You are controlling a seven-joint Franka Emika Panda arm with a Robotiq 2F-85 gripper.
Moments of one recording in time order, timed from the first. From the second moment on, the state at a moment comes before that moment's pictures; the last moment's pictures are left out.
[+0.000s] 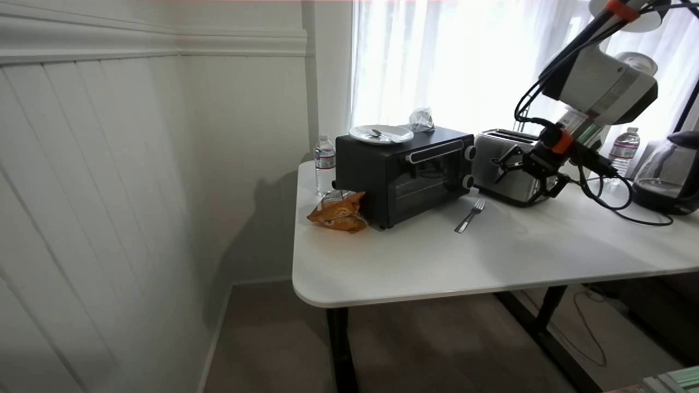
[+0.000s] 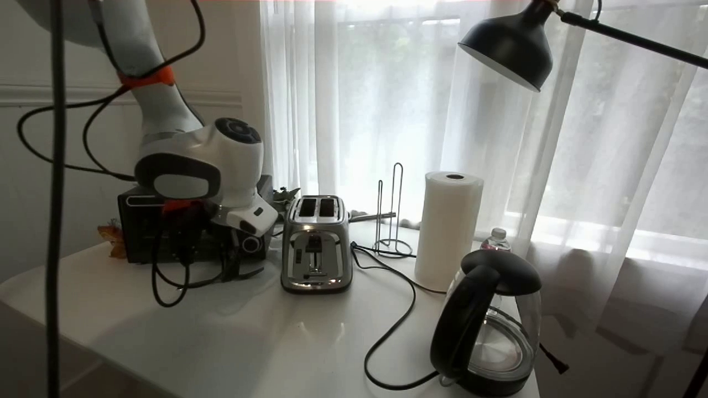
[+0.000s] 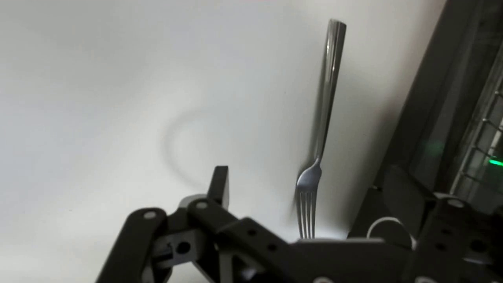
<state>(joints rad) 0.17 0.21 0.08 -2.45 1.08 2.80 -0.09</state>
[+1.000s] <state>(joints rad) 0.21 -0.05 0.14 -2.55 0.64 2.81 0.34</state>
